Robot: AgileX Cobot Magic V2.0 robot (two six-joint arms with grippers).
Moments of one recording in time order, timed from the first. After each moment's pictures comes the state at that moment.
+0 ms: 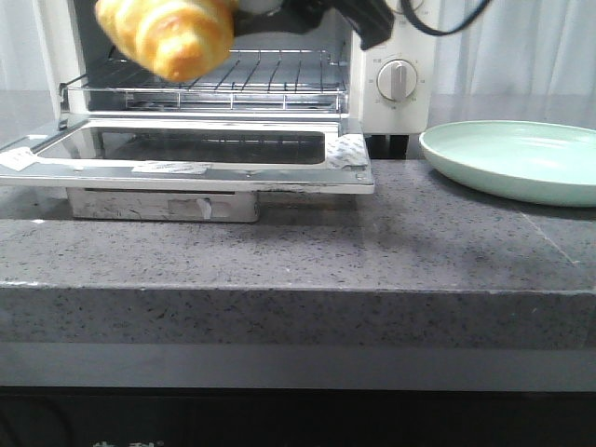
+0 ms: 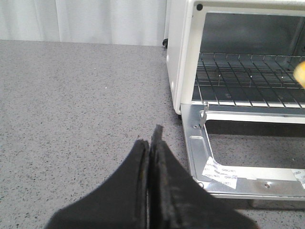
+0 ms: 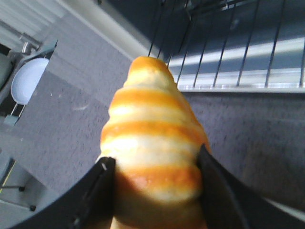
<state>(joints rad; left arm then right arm) -0.08 0.46 -0.42 -0.06 0.23 0.06 0.73 1.49 -1.11 0.76 0.05 0.06</state>
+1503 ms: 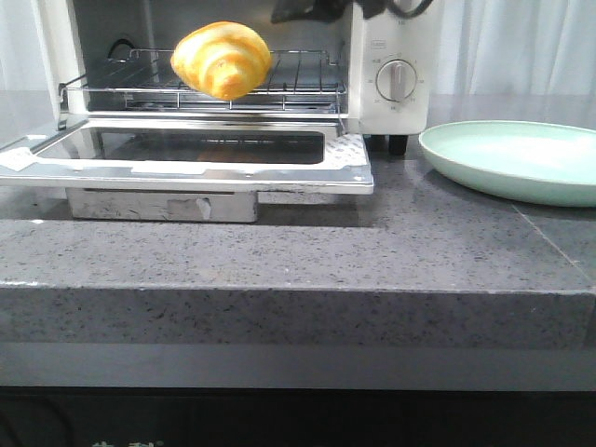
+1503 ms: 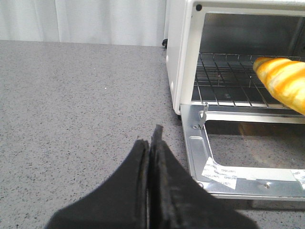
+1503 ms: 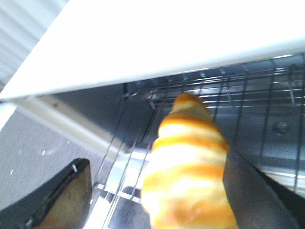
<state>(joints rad) -0.08 0.46 -0.42 -0.06 0.23 0.06 0.60 1.65 -1.32 0.76 0.05 -0.10</state>
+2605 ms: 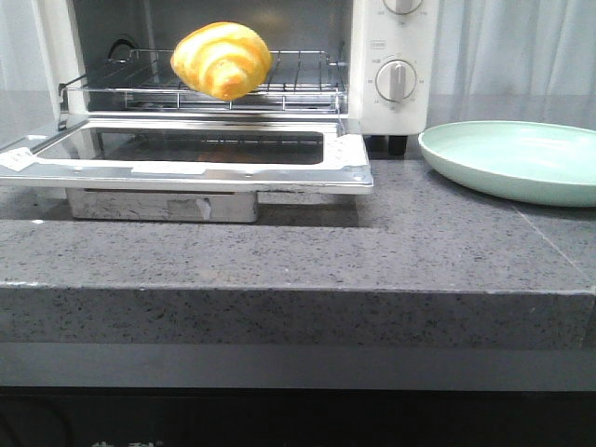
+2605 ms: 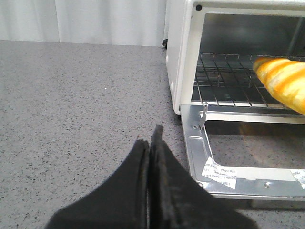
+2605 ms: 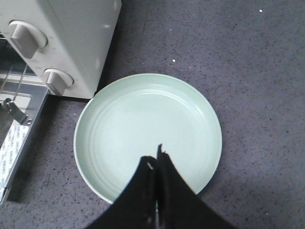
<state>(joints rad) -0.08 0.46 -0.42 -0.06 0.23 0.06 0.05 1.00 -1.10 0.09 0.78 0.01</state>
